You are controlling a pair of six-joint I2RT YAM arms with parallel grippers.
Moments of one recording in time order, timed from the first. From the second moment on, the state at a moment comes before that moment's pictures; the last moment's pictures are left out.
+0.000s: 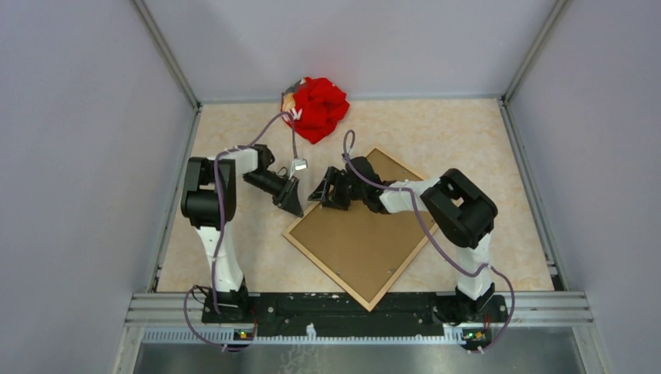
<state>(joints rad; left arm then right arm) -0.11 2.04 1.27 -0.95 0.96 0.76 0.76 1.98 1.07 0.34 -0.30 1.02</state>
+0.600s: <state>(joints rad) -0.11 2.04 1.27 -0.95 0.96 0.76 0.75 1.96 1.06 0.32 -0.28 1.00</state>
